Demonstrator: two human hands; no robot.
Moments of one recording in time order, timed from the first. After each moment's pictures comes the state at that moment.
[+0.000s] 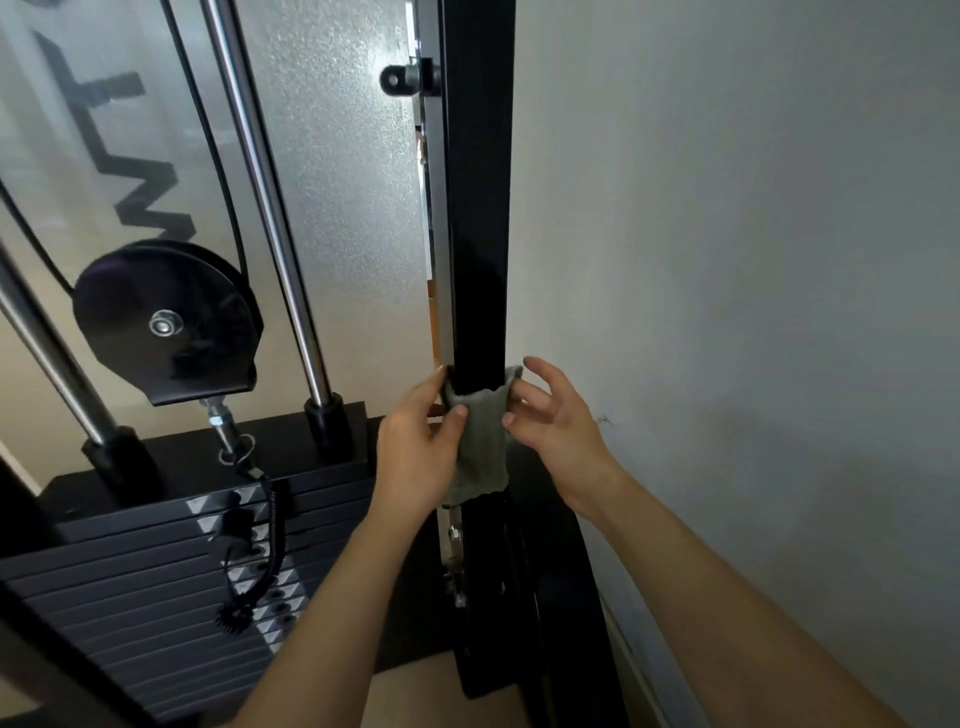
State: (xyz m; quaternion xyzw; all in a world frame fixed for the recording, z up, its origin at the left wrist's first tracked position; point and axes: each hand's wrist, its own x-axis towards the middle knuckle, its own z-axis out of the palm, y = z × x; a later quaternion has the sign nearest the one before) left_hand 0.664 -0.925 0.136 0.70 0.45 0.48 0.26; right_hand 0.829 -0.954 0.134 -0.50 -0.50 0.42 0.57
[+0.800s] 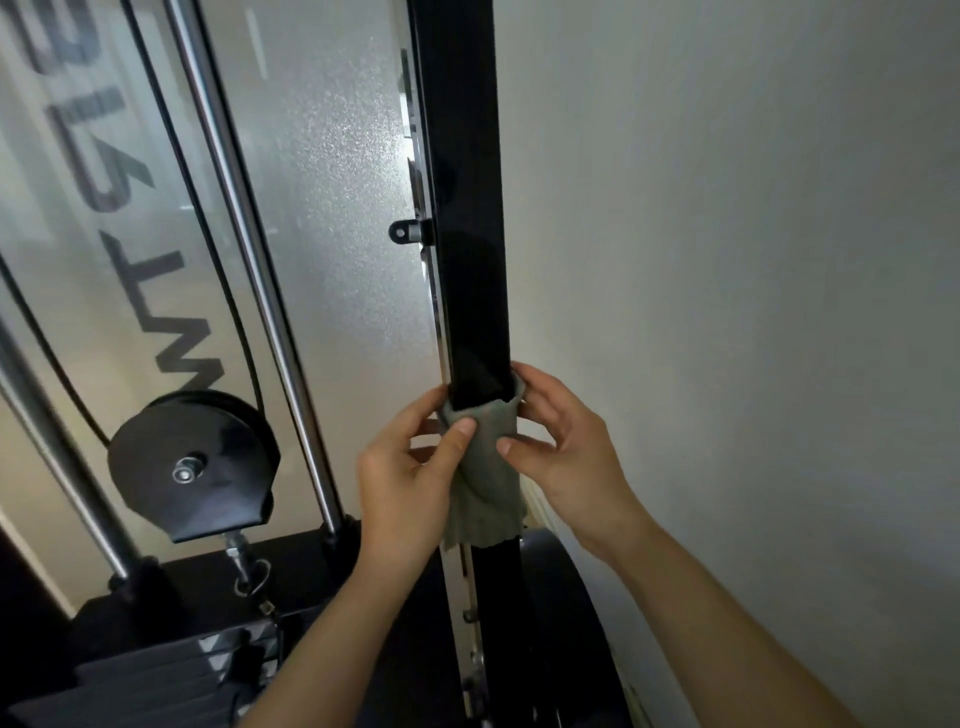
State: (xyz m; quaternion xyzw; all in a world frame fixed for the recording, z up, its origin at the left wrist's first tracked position) left_hand 0.674 -0.914 0.226 0.64 0.36 0.62 0.27; right_hand 0.831 -0.932 0.227 -0.42 -0.59 0.31 0.62
